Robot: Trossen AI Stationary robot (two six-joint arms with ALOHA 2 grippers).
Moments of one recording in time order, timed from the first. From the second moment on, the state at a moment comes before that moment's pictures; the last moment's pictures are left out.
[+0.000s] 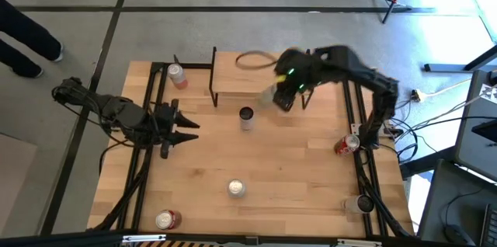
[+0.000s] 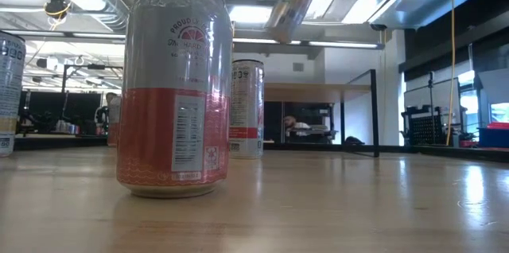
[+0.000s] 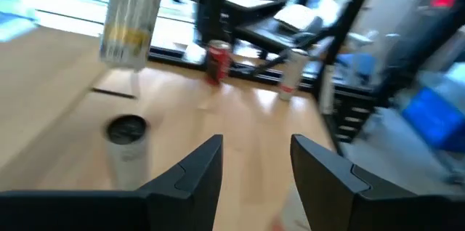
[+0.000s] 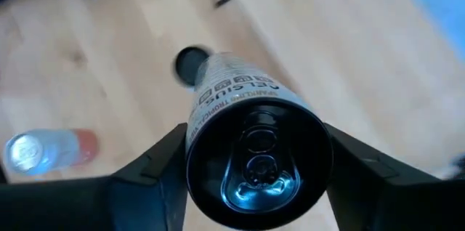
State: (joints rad) left arm -0.40 0.72 0.81 -0.36 -0.40 -0.33; right arm -0.13 1.80 2.35 -1.57 0.14 0.37
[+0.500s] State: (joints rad) left arm -0.01 1.05 1.01 -0.15 -0.33 -0.21; right arm -0.27 1.69 2.36 -1.57 0.15 -0.02
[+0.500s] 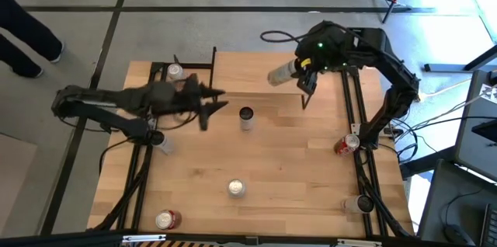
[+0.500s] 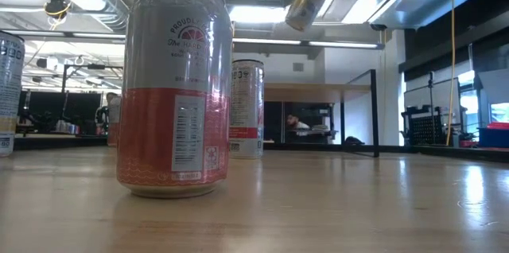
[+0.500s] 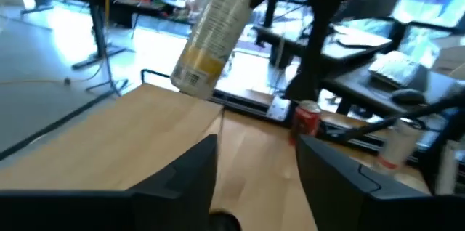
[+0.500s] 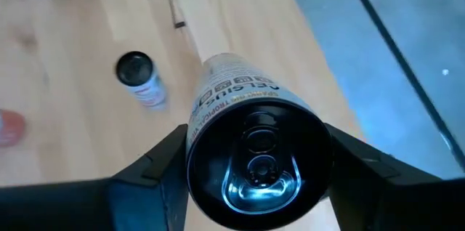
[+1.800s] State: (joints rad) left arm 0.33 1.72 1.53 -0.14 0.07 0.12; right arm -0.34 1.69 2.35 -1.47 0.04 -0.11
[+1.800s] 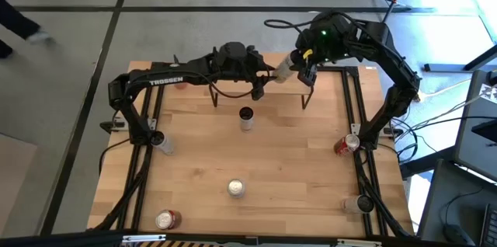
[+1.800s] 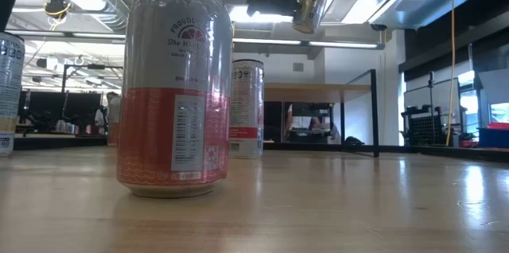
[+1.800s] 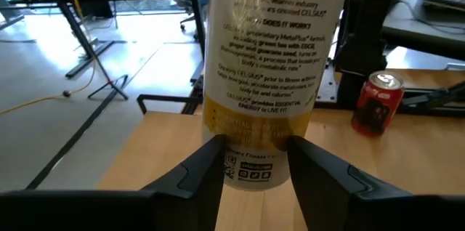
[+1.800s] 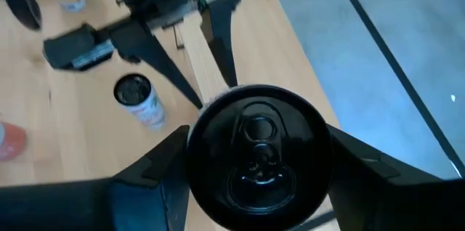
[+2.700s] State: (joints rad) left arm 0.32 1.48 1.53 -0.36 -0.04 0.10; right arm -0.54 1.73 2.28 -1.49 0.20 0.02
